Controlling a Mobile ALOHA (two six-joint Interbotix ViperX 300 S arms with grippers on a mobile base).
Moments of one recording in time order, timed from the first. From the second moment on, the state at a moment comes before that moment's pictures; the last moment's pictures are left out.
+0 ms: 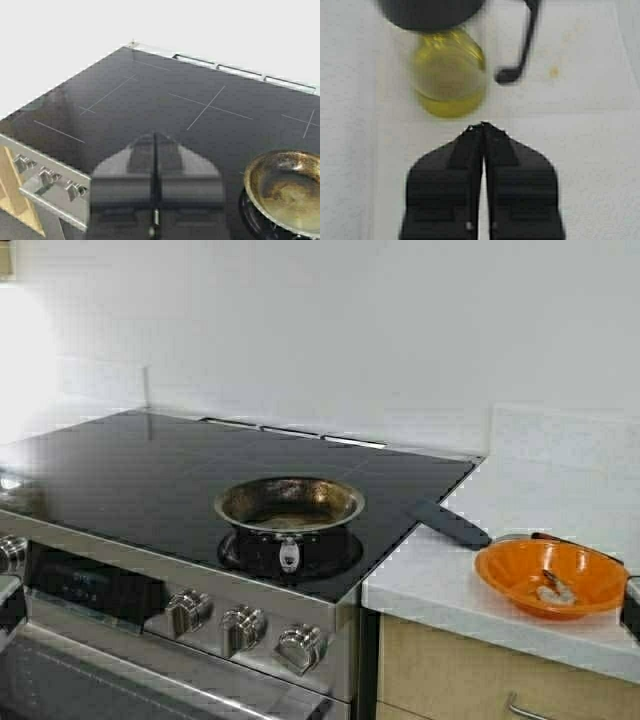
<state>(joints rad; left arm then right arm) -0.01 -1.04 1.31 0.02 -0.20 -0.02 -0.43 0.56 0.31 0.22 -0.30 -0.19</state>
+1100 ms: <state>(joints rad) -0.01 -1.10 1.29 0.02 -0.15 -0.04 0.37 0.07 0.24 -0.25 0.62 -0.12</state>
